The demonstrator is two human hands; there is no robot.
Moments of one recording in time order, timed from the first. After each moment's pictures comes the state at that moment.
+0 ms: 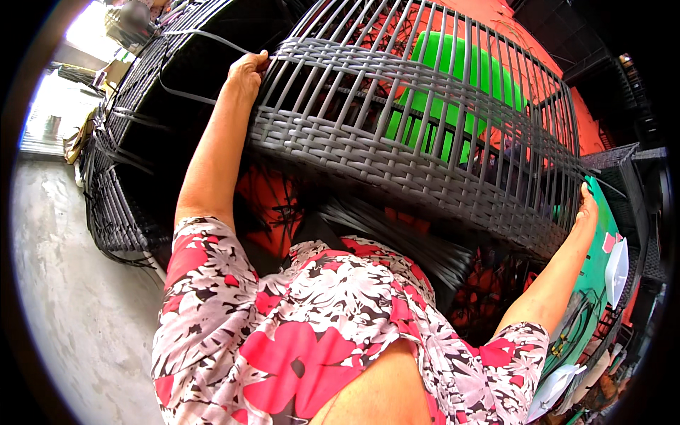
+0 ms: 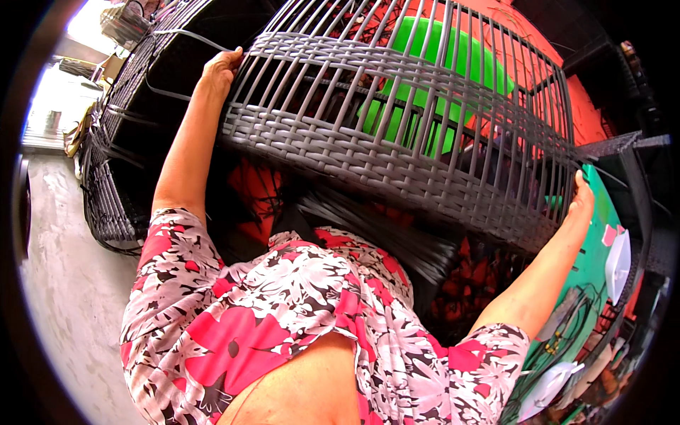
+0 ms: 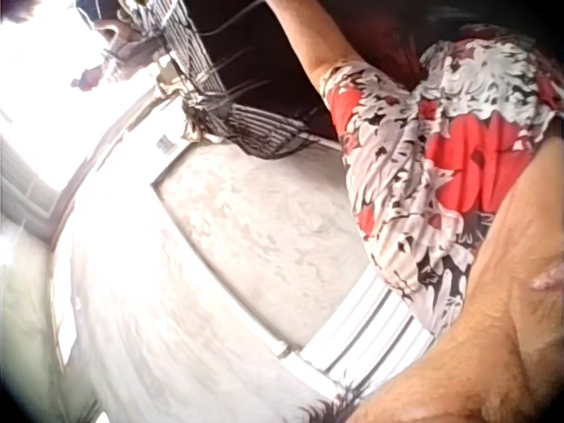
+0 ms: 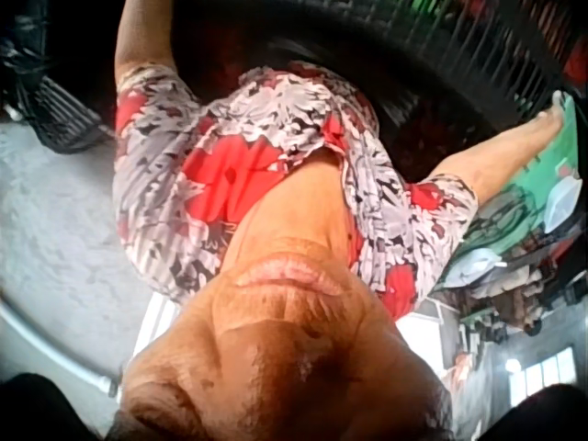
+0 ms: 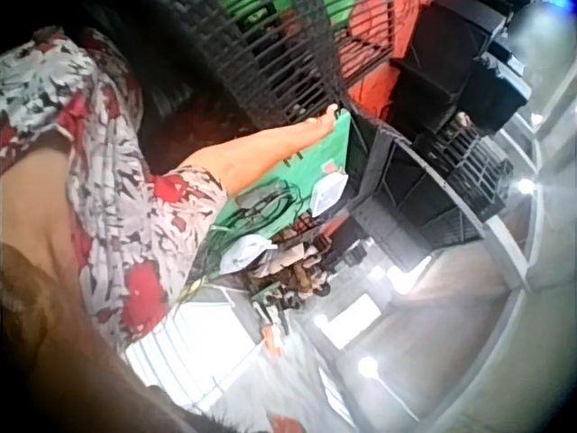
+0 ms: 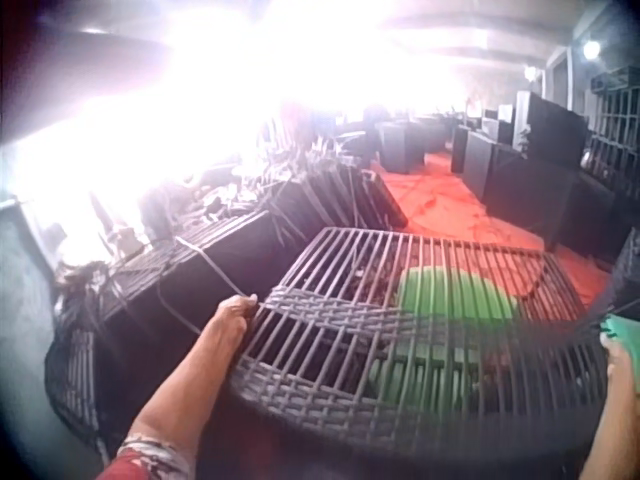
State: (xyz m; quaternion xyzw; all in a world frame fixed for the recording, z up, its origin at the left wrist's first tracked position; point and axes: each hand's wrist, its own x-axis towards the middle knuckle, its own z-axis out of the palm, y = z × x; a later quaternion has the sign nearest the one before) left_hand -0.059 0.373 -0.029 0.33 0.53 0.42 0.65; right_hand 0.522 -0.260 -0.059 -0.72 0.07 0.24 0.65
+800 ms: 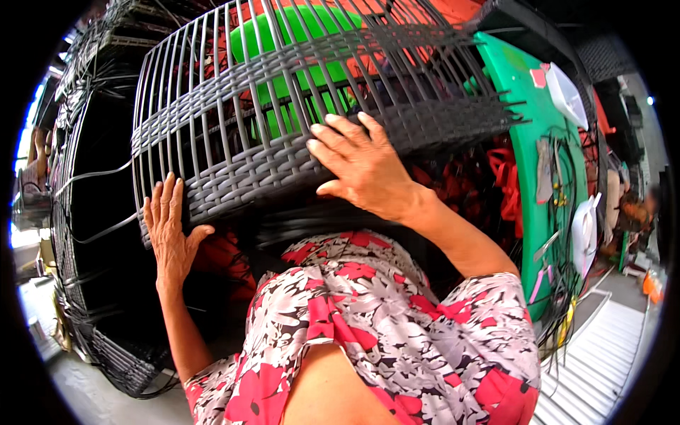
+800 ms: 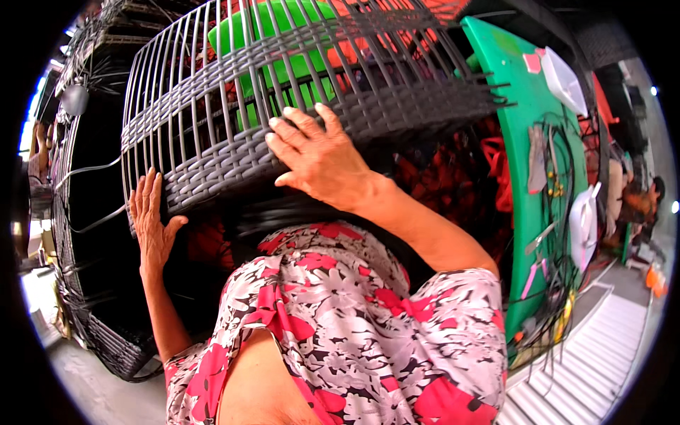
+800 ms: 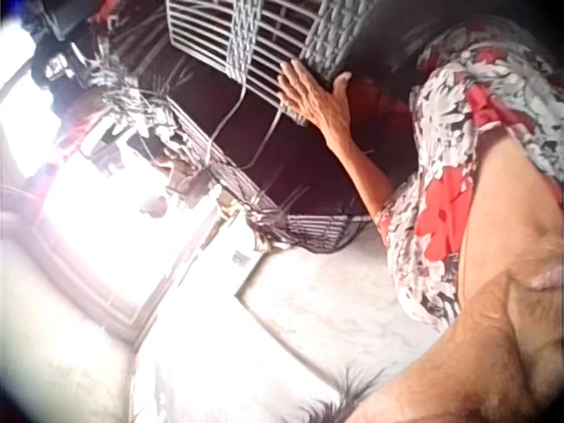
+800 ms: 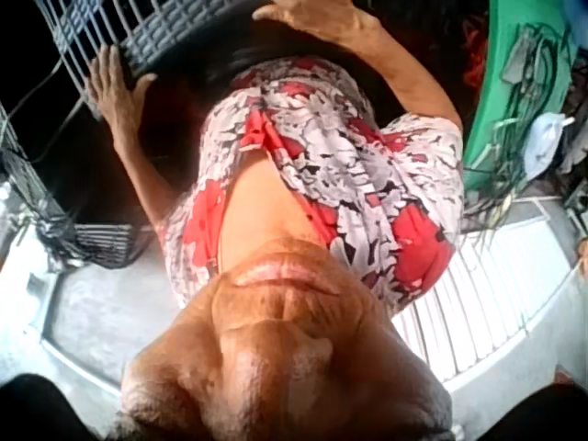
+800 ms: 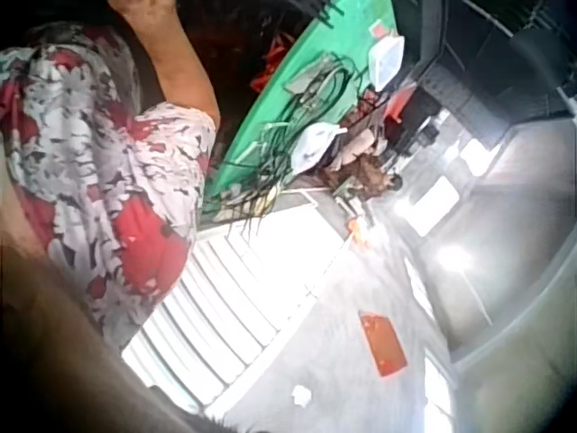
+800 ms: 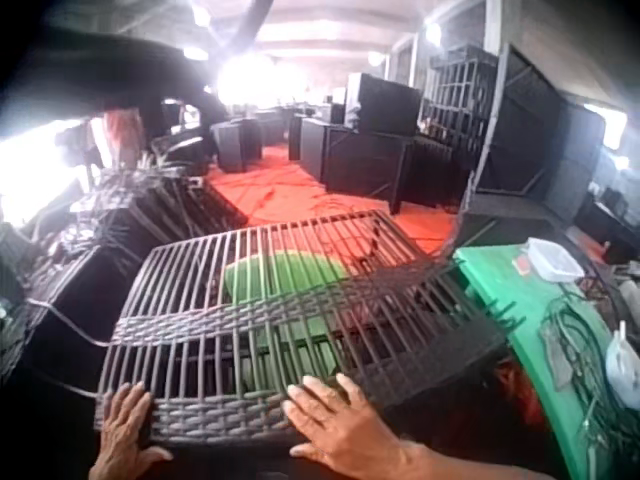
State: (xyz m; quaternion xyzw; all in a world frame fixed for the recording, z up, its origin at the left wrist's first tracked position) left_hand -0.105 0.165 0.027 0.99 0.11 0.11 -0.03; right_hand 0.115 -0.094 0.015 -0.75 -0.61 -0.16 0.22
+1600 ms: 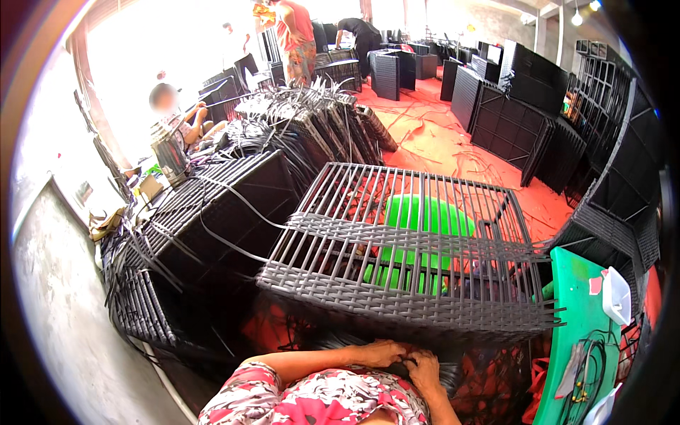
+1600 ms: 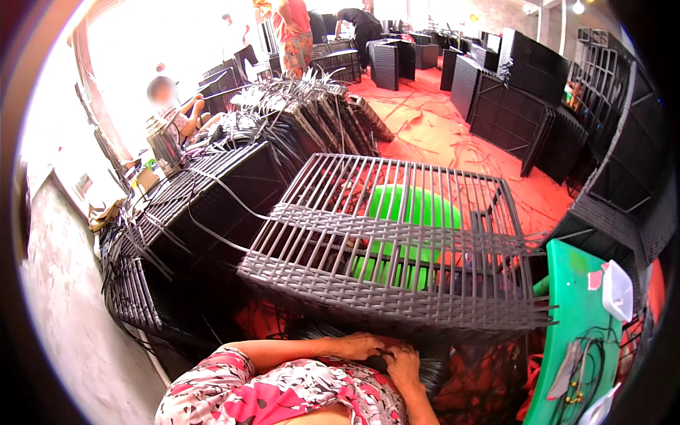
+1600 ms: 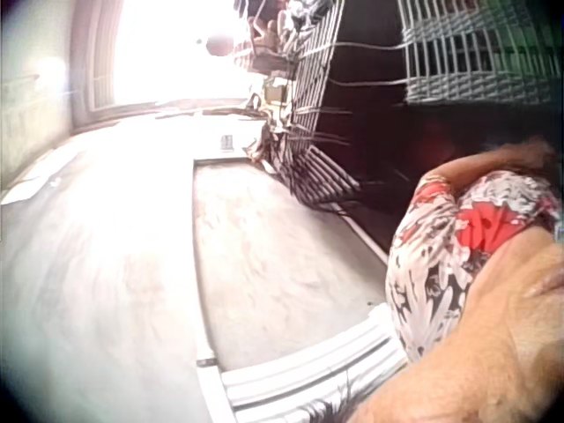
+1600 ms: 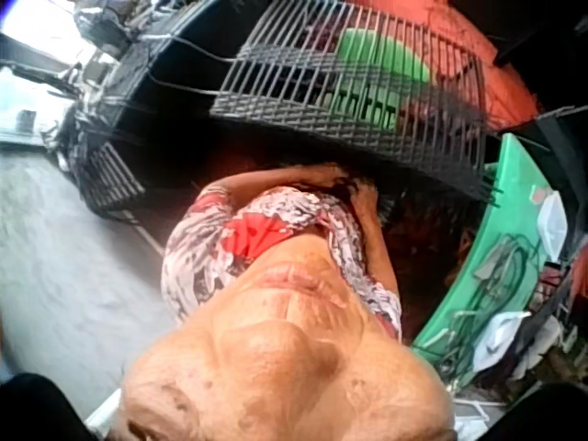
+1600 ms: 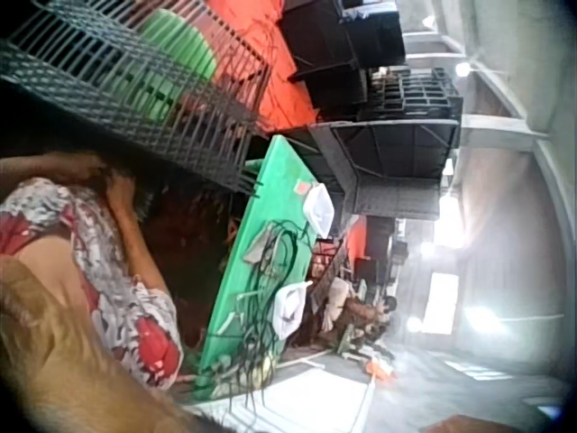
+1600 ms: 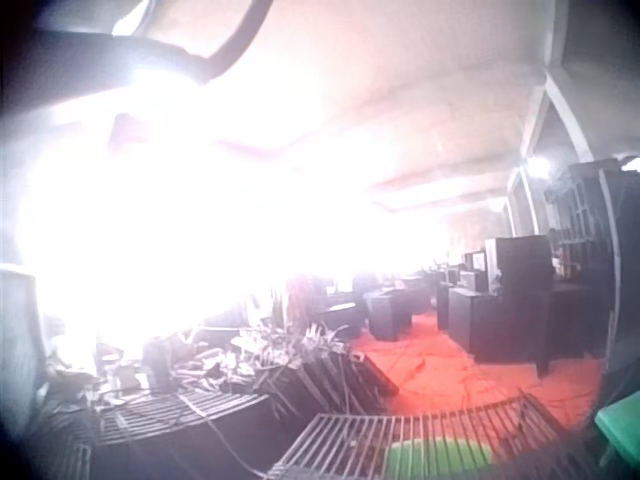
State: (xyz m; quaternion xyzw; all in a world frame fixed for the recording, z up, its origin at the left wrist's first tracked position) left_hand -0.004 0.018 -0.096 0.89 -0.06 -0.09 0.45; right_hand 0.076 -0.150 -0.117 -0.83 -0.44 0.10 0.32
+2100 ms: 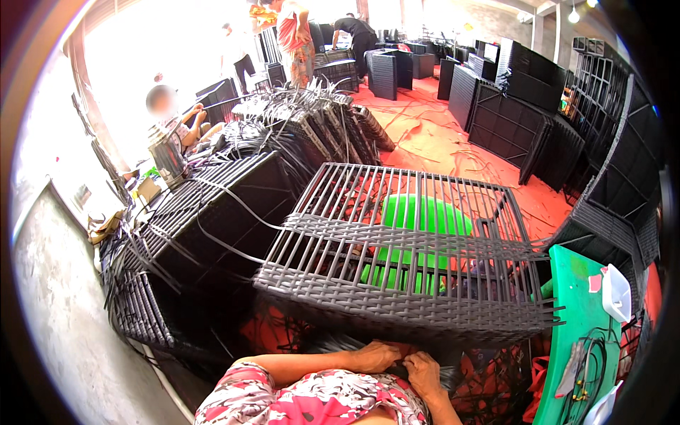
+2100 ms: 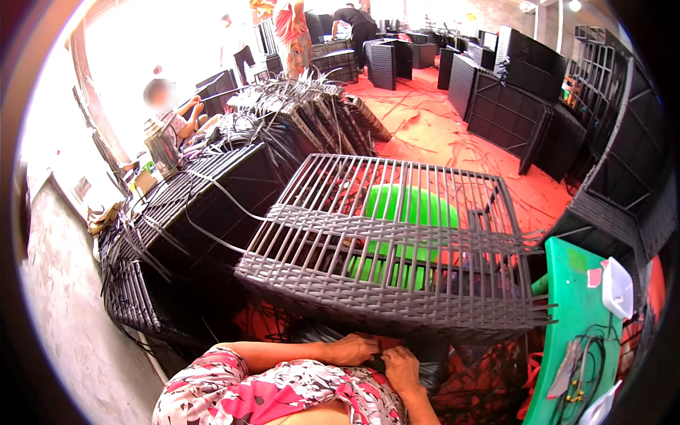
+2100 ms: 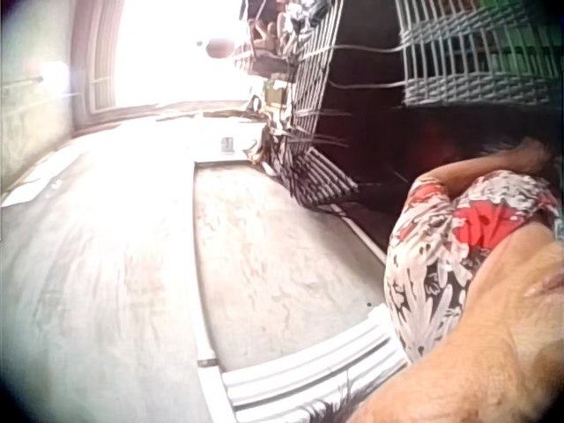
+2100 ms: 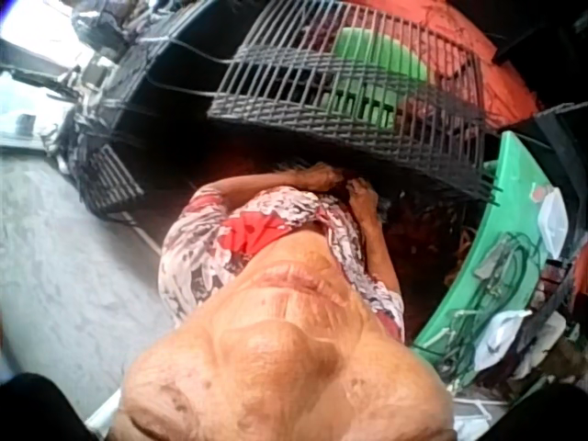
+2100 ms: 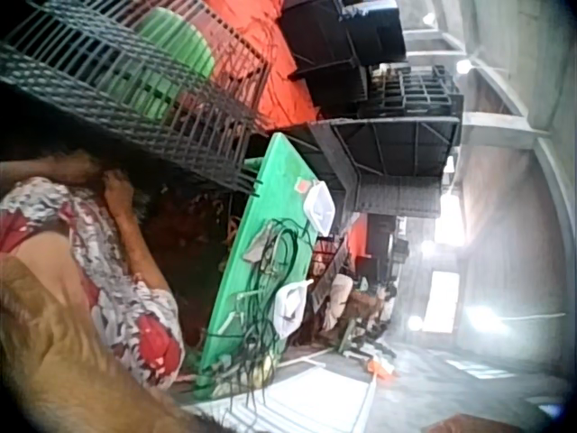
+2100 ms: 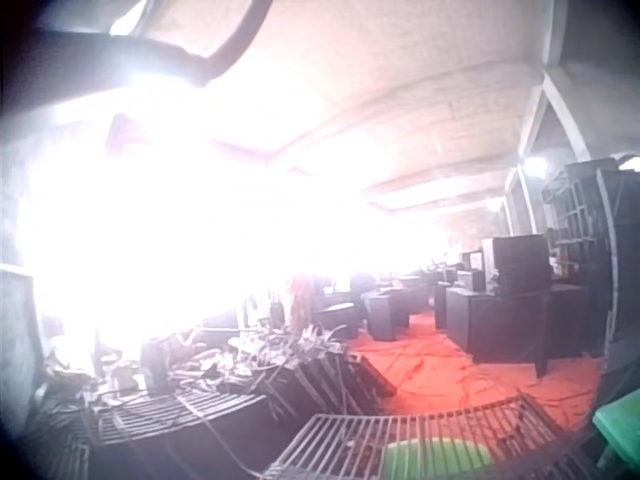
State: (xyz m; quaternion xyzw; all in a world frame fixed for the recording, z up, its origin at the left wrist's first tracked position) left_hand -0.017 0.012 -0.118 0.94 -0.12 0.05 0.32; right_hand 0.072 -0.157 -0.105 -0.79 -0.48 0.07 0.36
